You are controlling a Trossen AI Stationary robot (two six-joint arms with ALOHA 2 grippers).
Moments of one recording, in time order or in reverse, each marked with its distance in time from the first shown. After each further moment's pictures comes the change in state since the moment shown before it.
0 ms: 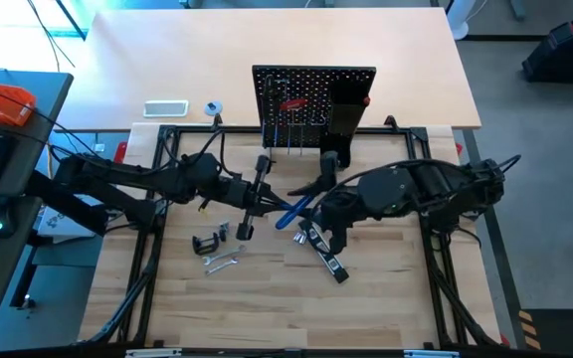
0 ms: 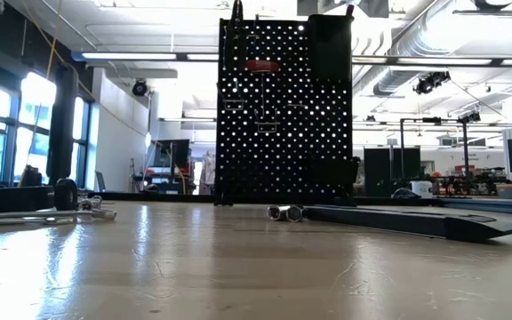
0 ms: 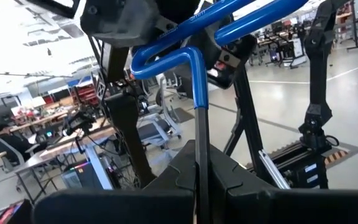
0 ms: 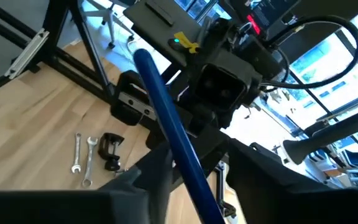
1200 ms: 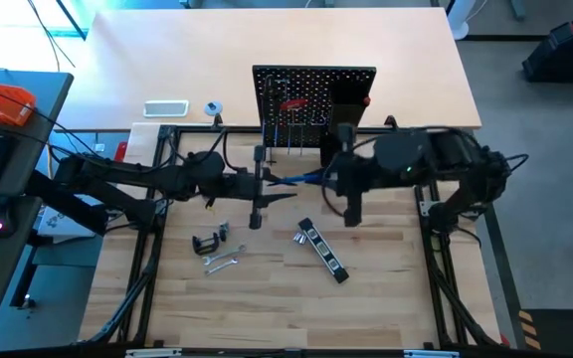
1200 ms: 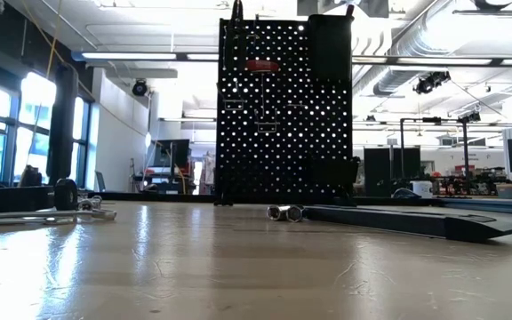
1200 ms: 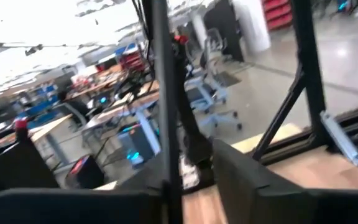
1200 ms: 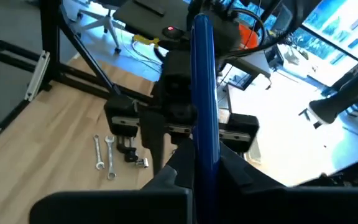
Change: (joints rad) left arm 0.012 -0.001 0.001 -0.111 -0.223 0.095; right arm -0.126 -0.009 0.198 -0.252 -0.108 0.225
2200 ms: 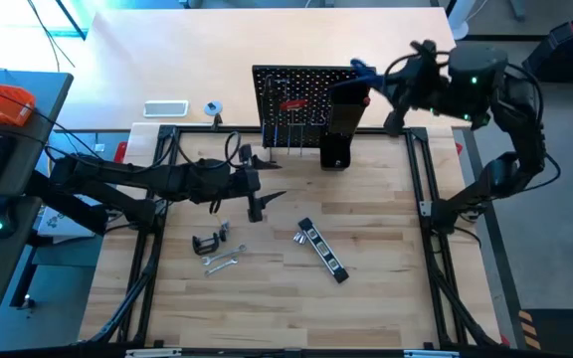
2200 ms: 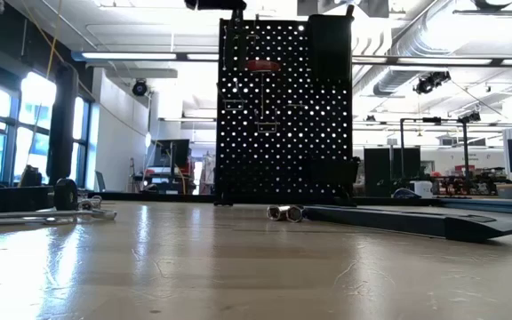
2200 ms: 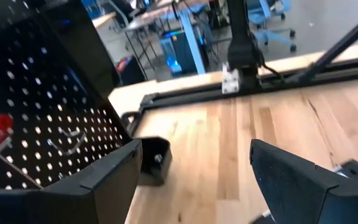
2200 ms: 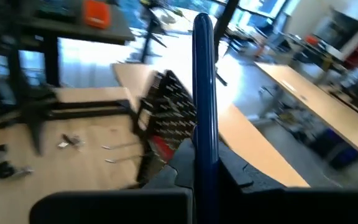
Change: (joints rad) left arm -0.013 -0.051 -0.003 -0.370 -0.358 -0.153; right arm -0.458 -0.197 0.046 -0.145 0.032 0.093
